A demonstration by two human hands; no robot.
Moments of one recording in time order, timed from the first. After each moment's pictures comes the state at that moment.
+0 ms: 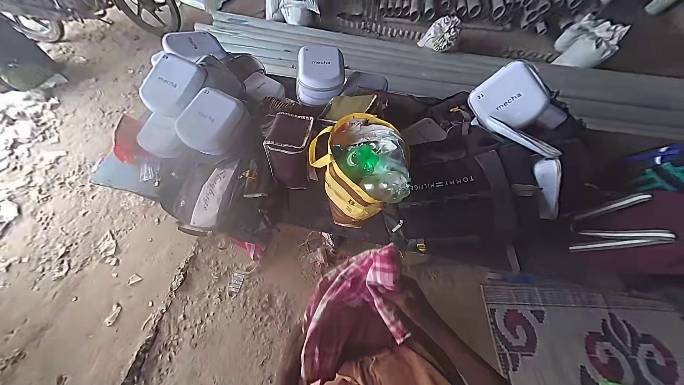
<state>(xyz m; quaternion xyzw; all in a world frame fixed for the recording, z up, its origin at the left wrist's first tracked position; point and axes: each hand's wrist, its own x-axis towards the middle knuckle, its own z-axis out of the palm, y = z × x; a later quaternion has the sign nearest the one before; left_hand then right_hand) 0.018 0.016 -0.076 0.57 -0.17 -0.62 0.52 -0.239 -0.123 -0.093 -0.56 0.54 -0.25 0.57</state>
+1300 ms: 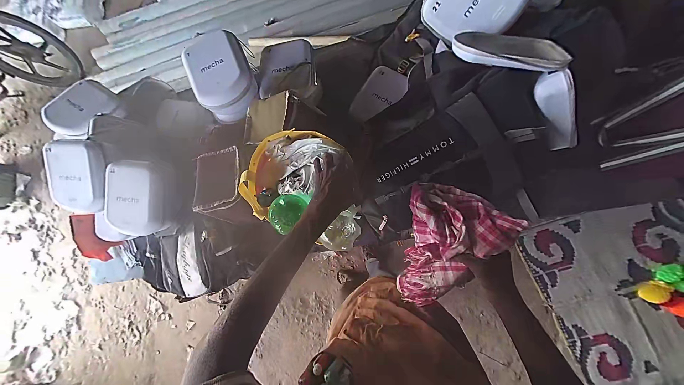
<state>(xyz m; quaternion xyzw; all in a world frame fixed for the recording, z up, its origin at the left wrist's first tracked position) -0.152 -0.470 -0.038 0.53 -0.81 -0.21 -0.12 -0.397 -0.246 -0.098 -0.31 0.76 -0.43 0.39</state>
